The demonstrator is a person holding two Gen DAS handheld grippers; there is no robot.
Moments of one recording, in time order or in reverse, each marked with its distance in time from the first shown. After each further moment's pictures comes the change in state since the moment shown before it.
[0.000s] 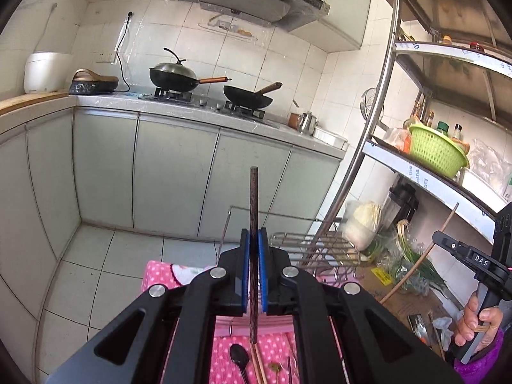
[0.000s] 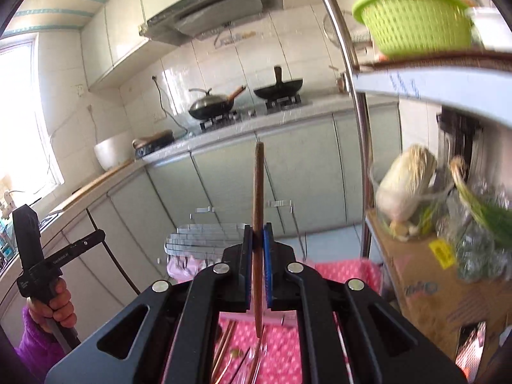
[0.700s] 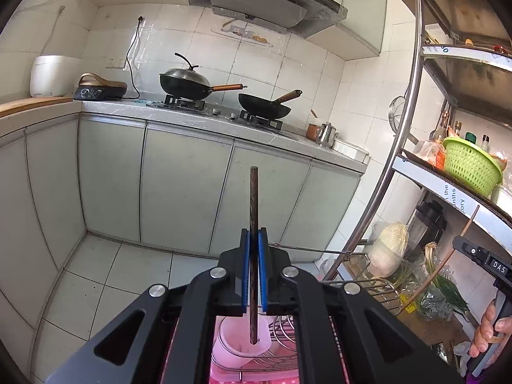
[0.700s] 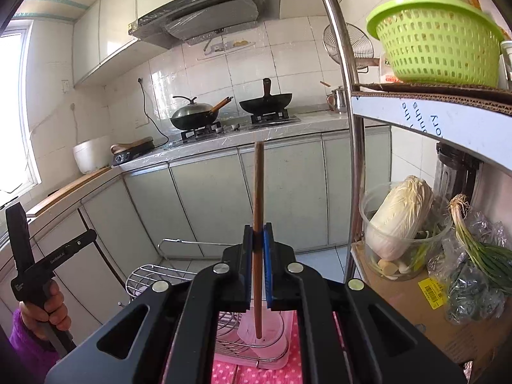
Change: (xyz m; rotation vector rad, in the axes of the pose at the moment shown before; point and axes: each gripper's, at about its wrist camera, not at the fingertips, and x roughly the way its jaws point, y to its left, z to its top) left arm 0.082 0.009 0.015 -0.005 -0.036 0.080; right arm 0.065 -0.008 0.018 -0.046 0.011 -0.084
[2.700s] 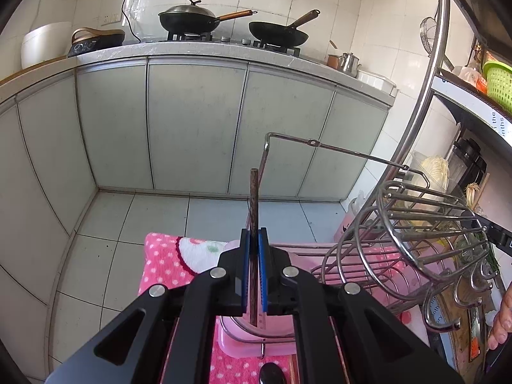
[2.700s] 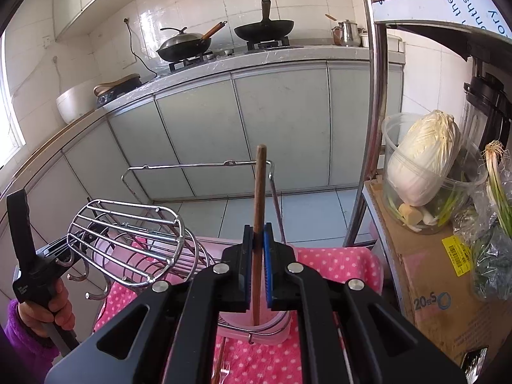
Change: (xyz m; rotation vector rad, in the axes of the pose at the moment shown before) left arm 0.089 0.009 -0.073 0.041 0.273 0.093; right arm 0.092 0.002 -0.049 -0.002 0.271 -0.024
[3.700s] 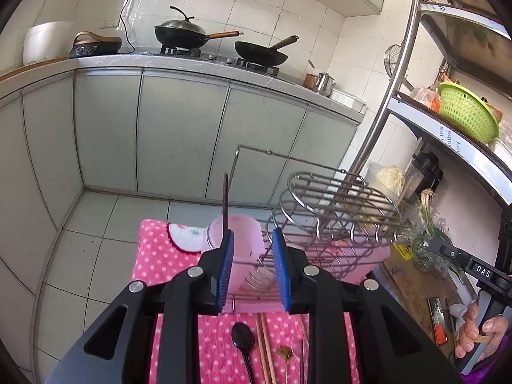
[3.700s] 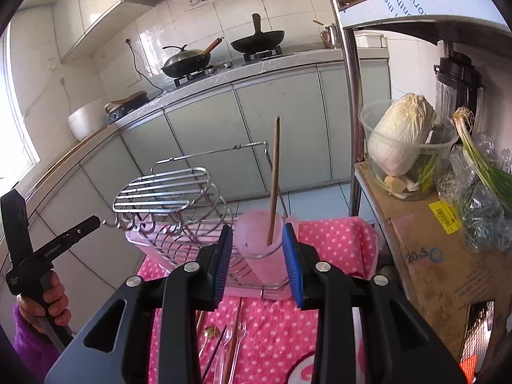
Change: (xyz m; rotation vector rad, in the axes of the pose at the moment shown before) left arm -0.099 -0.005 -0.030 -0.036 -0.046 -0.126; right arm -0.080 -0.009 -0.067 0.075 -0.031 0.063
